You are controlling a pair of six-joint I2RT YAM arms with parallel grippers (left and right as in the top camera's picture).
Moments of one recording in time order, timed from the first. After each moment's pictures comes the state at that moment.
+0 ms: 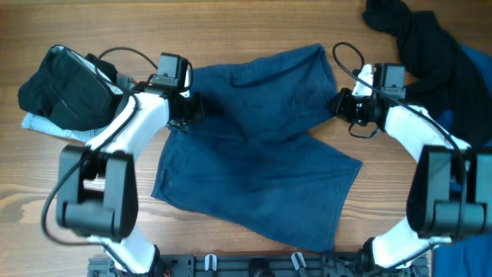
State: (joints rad) left arm -0.20 1.85 1.18 -0.60 0.11 -0.37; right arm -0.06 1.81 0.99 -0.27 -0.47 0.34
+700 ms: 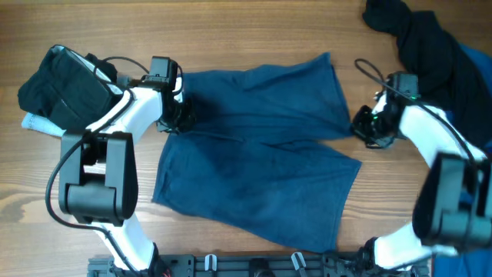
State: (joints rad) left arm -0.12 1.94 1.20 -0.67 0.16 -0.33; right arm -0.16 1.73 1.01 -0.65 -0.22 0.39
